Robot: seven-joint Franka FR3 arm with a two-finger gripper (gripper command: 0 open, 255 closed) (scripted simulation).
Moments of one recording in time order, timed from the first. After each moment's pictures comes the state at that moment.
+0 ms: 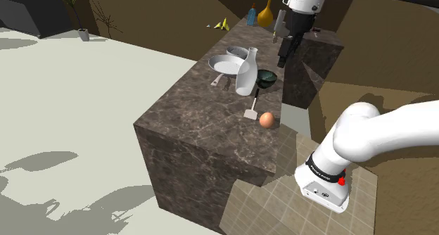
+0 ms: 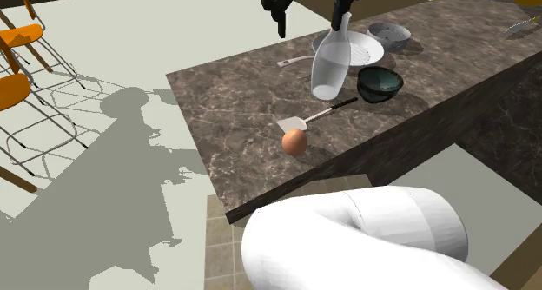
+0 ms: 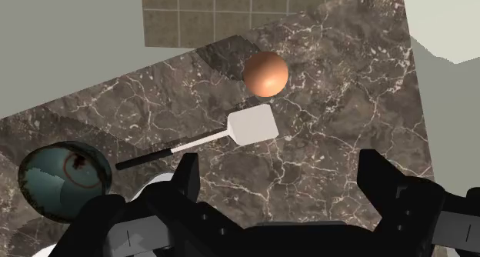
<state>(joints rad) -0.02 -0.79 0.00 -2.32 -0.03 1.52 -0.08</state>
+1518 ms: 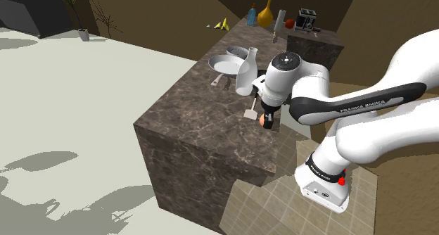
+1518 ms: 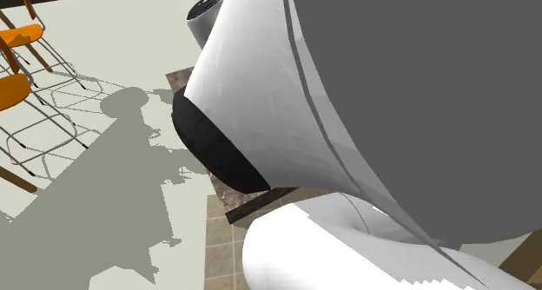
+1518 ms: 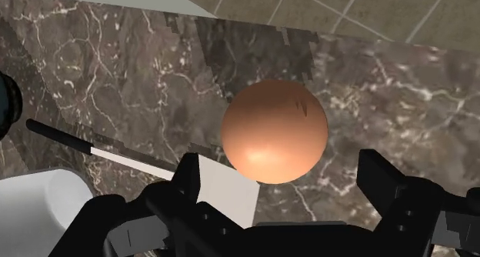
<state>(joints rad) 0.09 -0.78 0.25 -2.98 -0.27 2.18 -0.10</state>
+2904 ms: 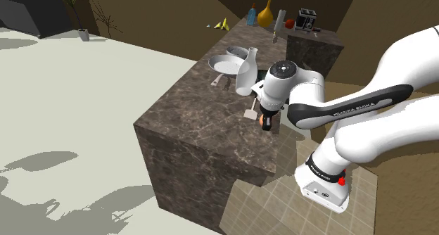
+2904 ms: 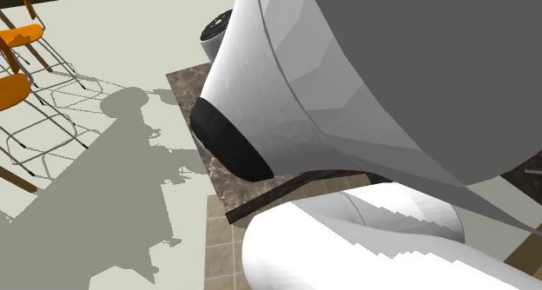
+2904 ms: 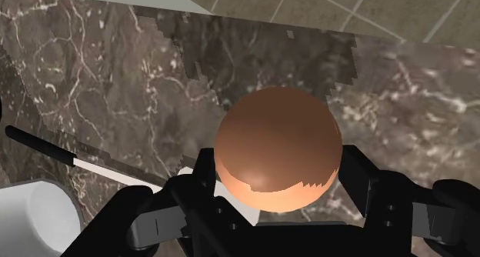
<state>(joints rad) 0.05 -0.72 0.26 -3.03 -0.32 2.29 -0.08</state>
